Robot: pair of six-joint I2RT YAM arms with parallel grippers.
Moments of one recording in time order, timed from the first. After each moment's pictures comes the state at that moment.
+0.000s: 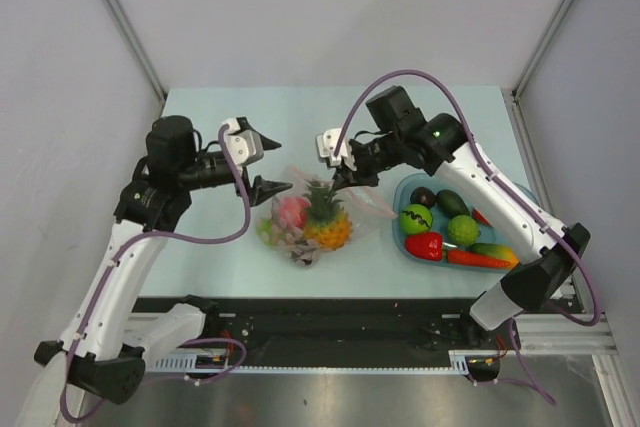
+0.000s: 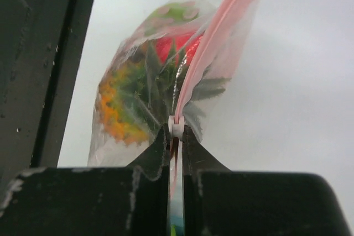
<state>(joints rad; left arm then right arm) -0.31 0.96 1.20 -0.53 0.88 0.49 0.68 1.55 1.70 -1.01 -0.68 -0.92</state>
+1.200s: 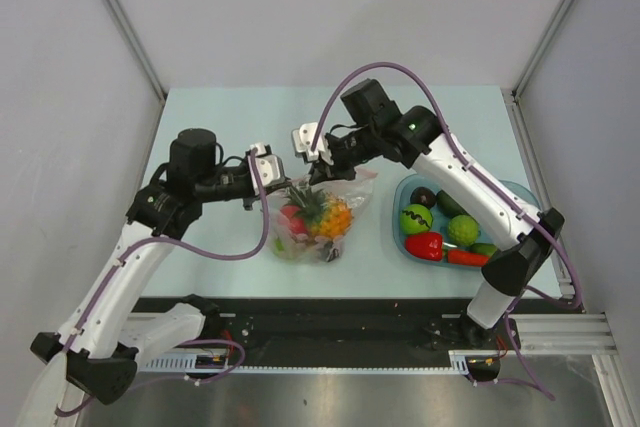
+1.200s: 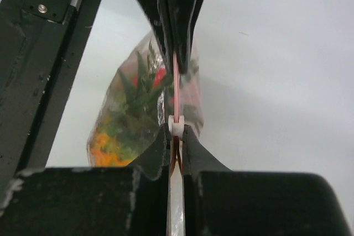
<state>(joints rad) -0.44 0.98 1.19 -0.68 0.70 0.70 0.78 1.69 1.91 -0.99 -0.69 -0.89</state>
